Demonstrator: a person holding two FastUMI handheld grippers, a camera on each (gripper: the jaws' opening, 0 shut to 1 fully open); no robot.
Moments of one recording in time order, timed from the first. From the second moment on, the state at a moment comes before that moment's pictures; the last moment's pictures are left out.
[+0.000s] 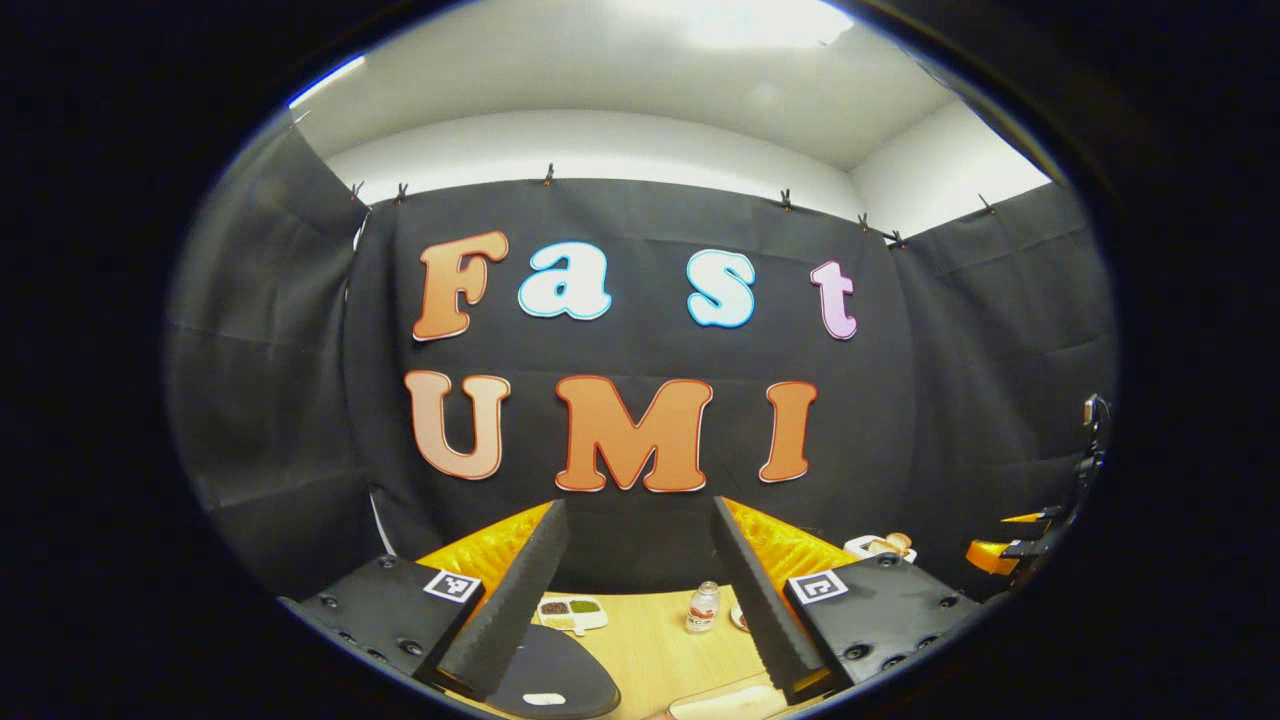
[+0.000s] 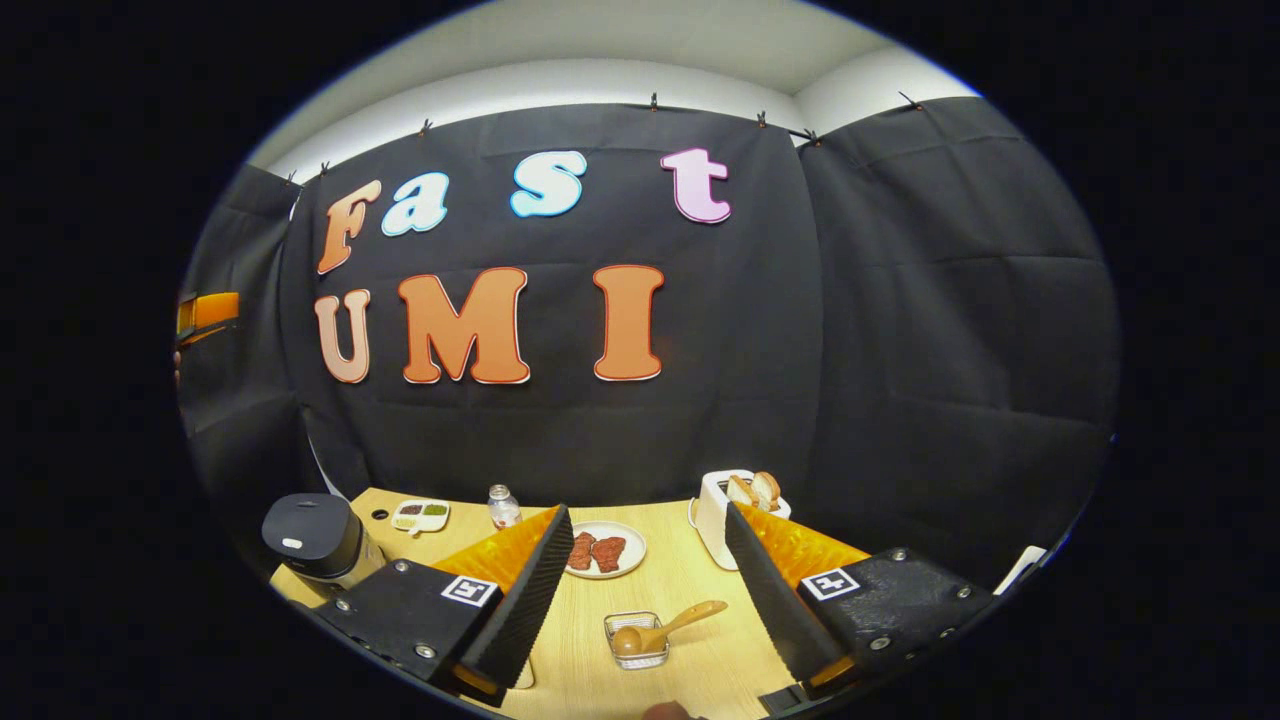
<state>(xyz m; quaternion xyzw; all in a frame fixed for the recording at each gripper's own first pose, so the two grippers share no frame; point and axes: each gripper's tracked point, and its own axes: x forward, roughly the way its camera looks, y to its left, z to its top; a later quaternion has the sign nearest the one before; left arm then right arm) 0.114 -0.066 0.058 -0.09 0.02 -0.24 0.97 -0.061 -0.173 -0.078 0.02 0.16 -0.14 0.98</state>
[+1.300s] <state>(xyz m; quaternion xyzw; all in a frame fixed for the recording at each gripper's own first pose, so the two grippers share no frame) 0.124 -0.002 -0.024 -0.08 0.01 -0.21 0.97 -0.011 -0.089 -0.077 0.04 0.19 -0.12 0.97</state>
